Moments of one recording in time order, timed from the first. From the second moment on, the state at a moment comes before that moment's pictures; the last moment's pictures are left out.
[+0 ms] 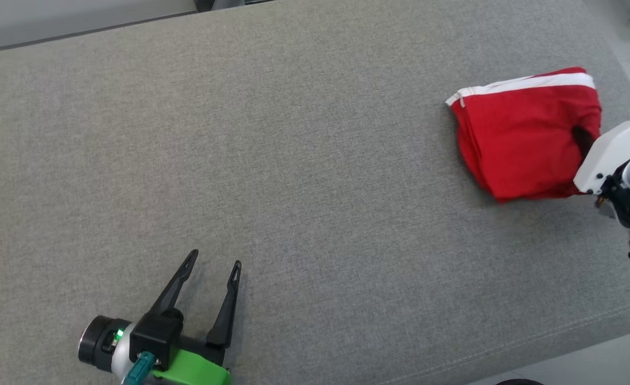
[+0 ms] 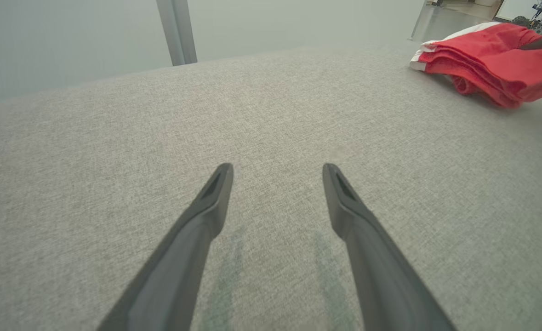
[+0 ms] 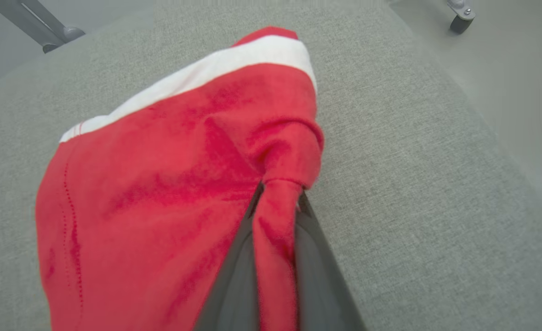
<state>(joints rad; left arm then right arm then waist) -0.01 0.13 -0.24 0.11 -0.09 -0.12 -0.25 -0.79 -0.42 0.25 0.91 0.71 0.13 0.18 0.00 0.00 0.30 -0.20</state>
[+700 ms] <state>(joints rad) 0.08 0.17 -0.21 -0.04 -0.10 -0.07 -0.19 -1.03 -0.57 0.32 1.19 0.51 0.13 0.07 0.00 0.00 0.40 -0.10</state>
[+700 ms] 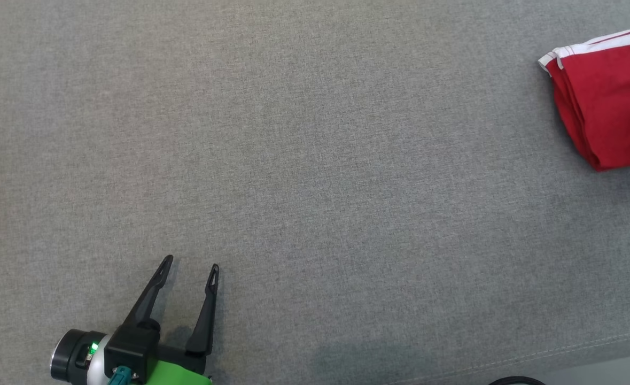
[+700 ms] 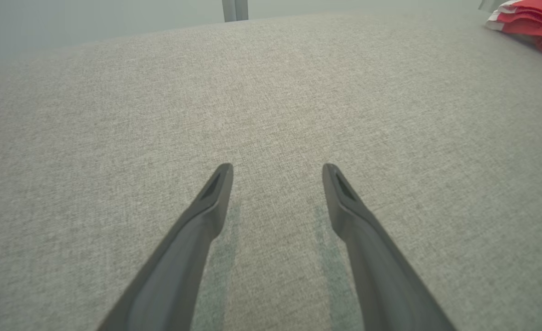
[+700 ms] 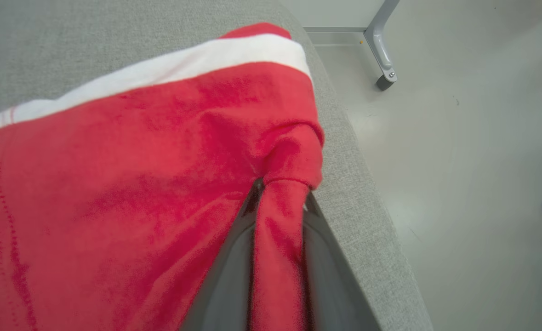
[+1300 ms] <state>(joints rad) 0.02 0.14 -0.21 0.04 -0.15 -0.05 -0.23 -1.07 -0.58 0.34 1.11 0.46 0.13 -0.18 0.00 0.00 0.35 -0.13</state>
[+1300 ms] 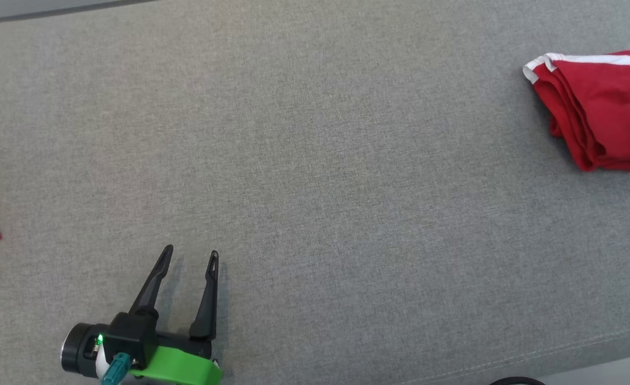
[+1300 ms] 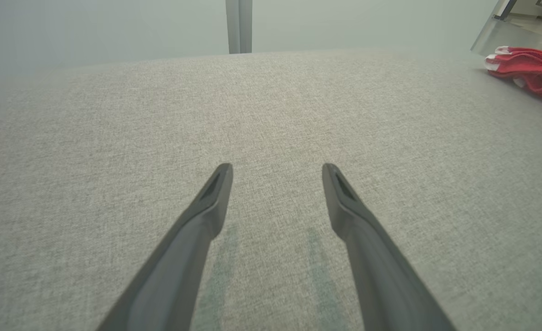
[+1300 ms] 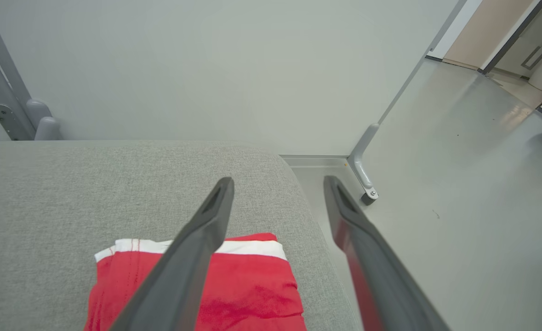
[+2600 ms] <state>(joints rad) 0.07 0.06 -0.04 0.27 -0.17 -0.08 -0.26 0.12 -0.14 -0.12 0.16 0.07 0.13 -0.26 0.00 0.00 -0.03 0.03</state>
